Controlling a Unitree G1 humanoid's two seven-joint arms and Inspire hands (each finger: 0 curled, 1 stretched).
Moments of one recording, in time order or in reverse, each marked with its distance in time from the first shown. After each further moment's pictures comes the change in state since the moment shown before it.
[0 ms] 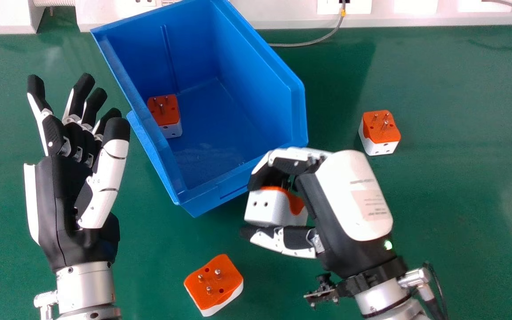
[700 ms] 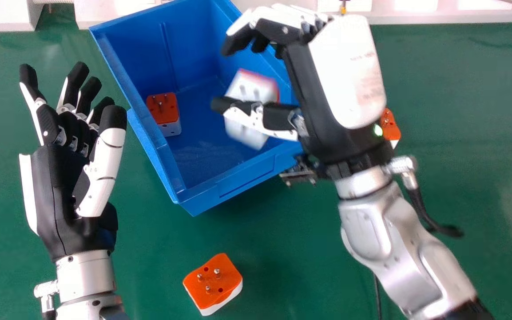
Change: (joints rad) left arm -0.041 0.000 0.006 0.007 0.025 0.005 0.047; right arm -0.532 0.085 -0.056 0.271 -0.006 -0.038 -0.052
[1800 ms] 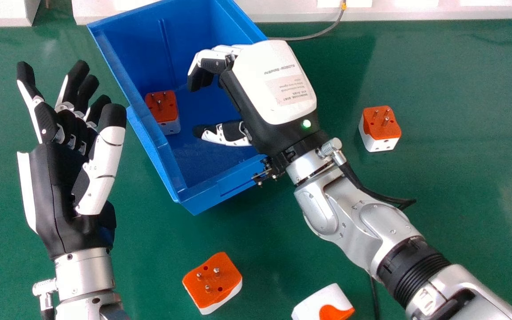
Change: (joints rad) left arm -0.008 0.002 0.013 0.009 0.021 -0.007 0.005; right arm -0.271 0.064 0.162 0.573 -0.065 0.021 -0.155
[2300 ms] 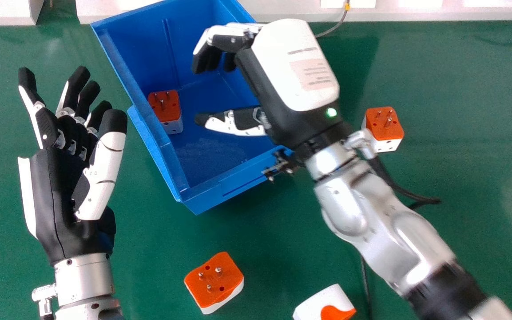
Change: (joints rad) left arm 0.024 0.000 -0.004 -0.003 -0.006 0.005 -0.005; right arm 0.285 -0.177 -0.107 -0.667 0.163 0.111 0.443
